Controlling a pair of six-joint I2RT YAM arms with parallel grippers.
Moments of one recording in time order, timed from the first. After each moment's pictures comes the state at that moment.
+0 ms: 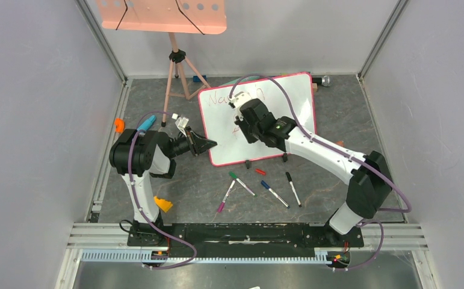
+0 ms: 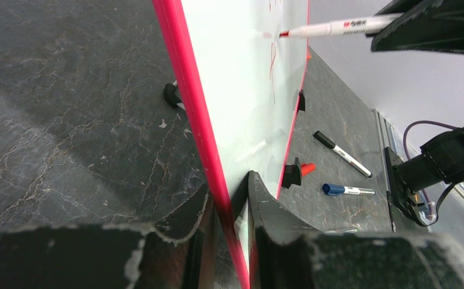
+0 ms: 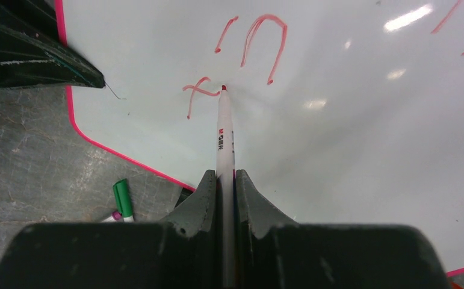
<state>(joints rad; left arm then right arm) -0.09 2.02 0.52 1.52 1.00 -0.60 0.79 1.63 1.36 -0.49 0.25 0.03</state>
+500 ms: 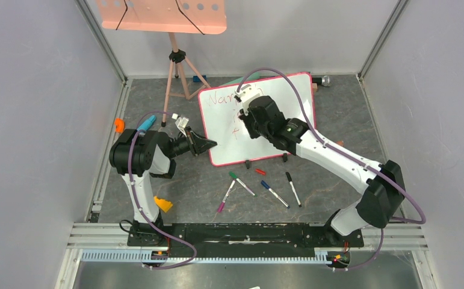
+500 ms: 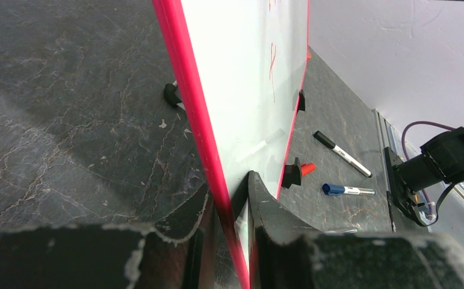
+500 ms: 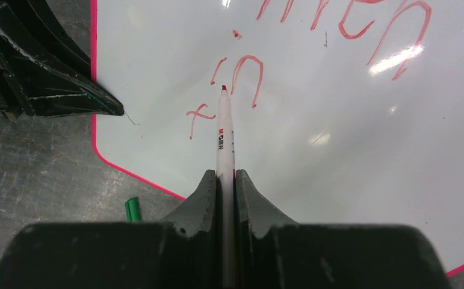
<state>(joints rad) -0.09 2.02 0.52 1.52 1.00 -0.60 0.78 1.51 1.32 -0.39 0.25 0.02</state>
